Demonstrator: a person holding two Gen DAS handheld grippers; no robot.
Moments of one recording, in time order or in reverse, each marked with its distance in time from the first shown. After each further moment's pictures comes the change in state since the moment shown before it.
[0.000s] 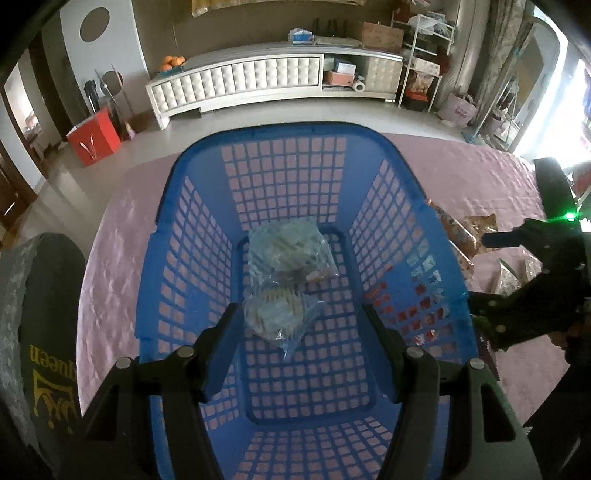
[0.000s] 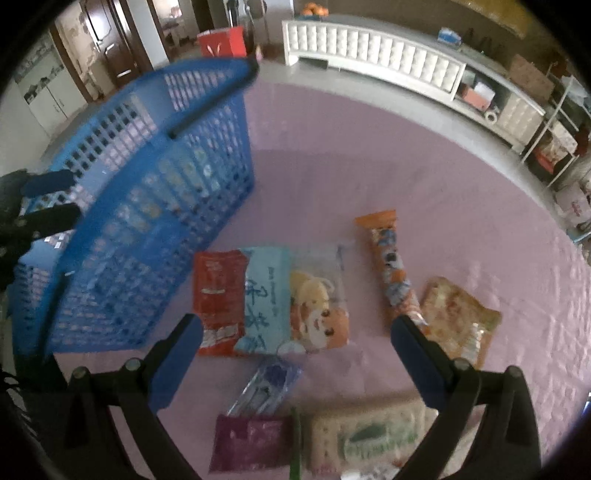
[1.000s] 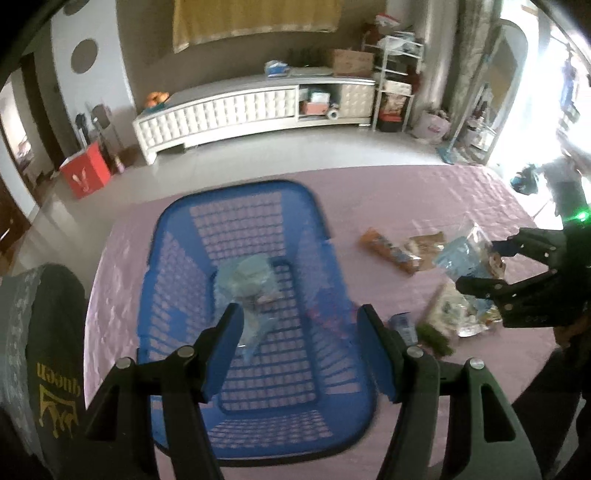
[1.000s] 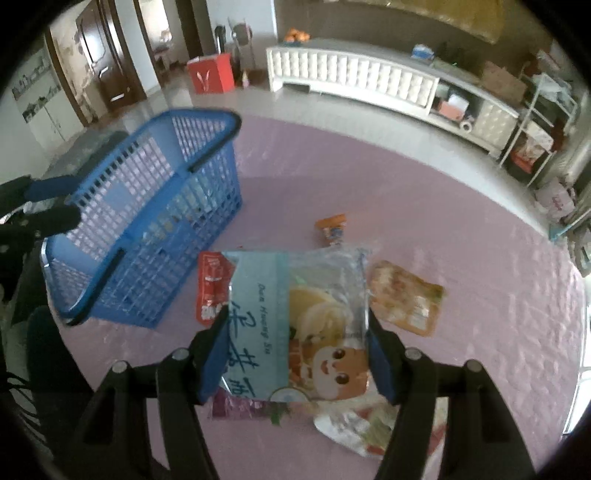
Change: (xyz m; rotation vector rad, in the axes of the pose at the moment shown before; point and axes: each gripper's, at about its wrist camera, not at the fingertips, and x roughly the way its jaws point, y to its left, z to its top) left arm -0.075 -0.057 0.003 0.071 -0.119 -0.045; right arm -0.108 -0.020 -0.049 0.045 -0.125 -0.037
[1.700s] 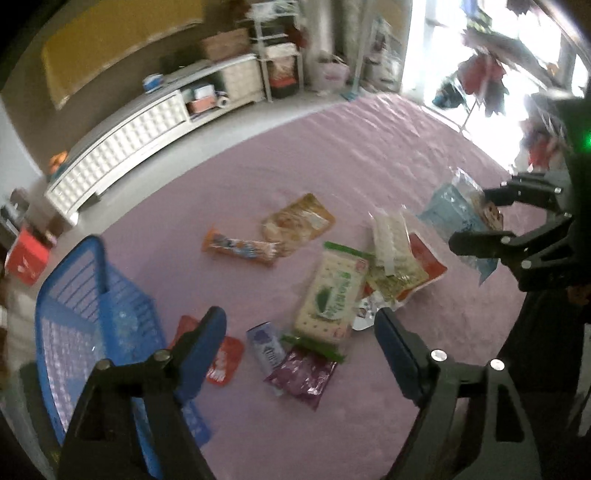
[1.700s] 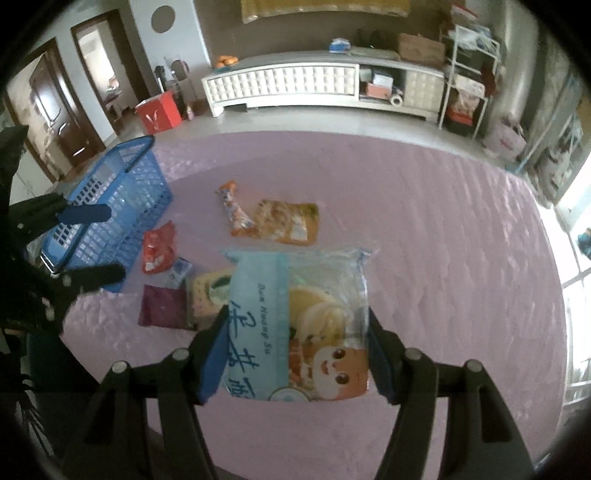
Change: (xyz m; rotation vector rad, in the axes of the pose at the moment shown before) left arm 0.064 -0.180 0.006 0.387 0.107 -0.151; right arm -0.051 -0.073 -0.090 0.247 -0.054 -0.060
